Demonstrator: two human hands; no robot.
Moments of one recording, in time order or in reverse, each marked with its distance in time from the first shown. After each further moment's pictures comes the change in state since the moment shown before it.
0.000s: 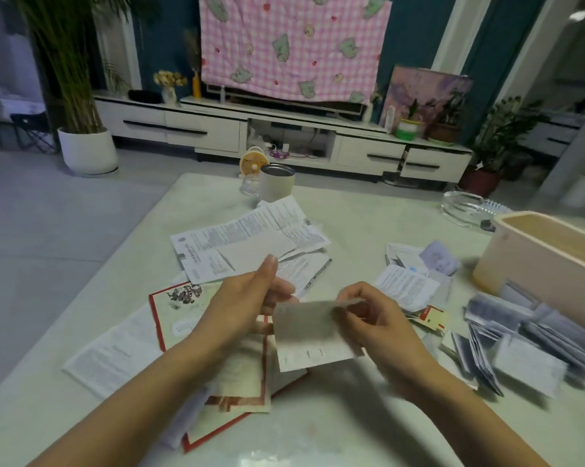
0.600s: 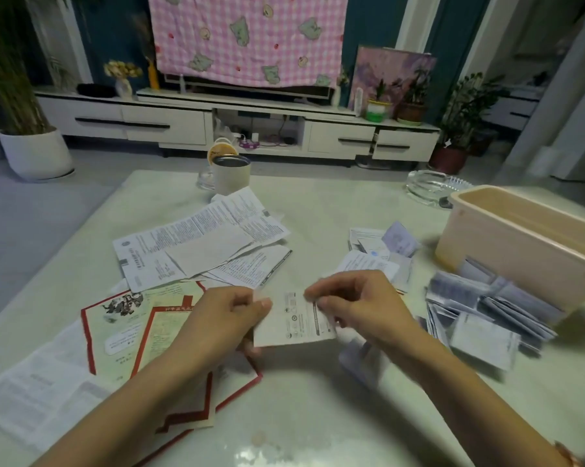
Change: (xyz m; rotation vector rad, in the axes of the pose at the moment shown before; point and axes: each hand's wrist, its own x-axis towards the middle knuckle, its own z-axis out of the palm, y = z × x) left_hand 0.015 -0.010 0.042 0.313 -0.031 -0.041; right_hand 0.013 -0.007 -0.047 -0.137 0.036 0.045
